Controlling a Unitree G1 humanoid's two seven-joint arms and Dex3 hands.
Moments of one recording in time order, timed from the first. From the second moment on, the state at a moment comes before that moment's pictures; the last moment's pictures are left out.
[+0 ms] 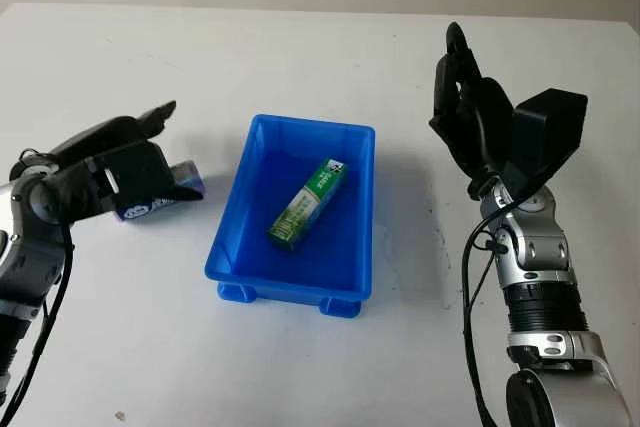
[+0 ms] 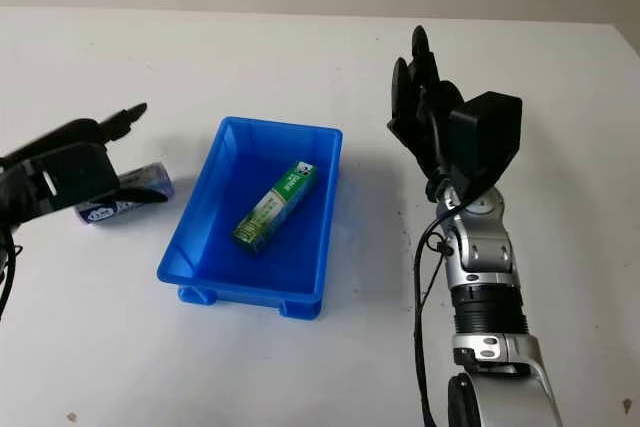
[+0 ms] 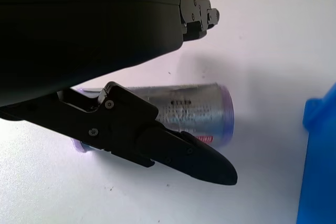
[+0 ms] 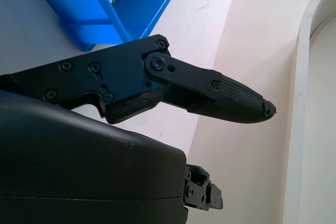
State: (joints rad) left arm -0.45 0.82 -0.16 0.04 0.49 0.32 -0.51; right arm -0.59 -0.24 -0.14 0.31 0.10 0.12 0.18
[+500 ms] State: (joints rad) left arm -0.40 0.89 -0.23 -0.14 0.81 0.36 -0.62; right arm -0.59 -0.24 -0.14 0.31 0.11 0.12 0.19
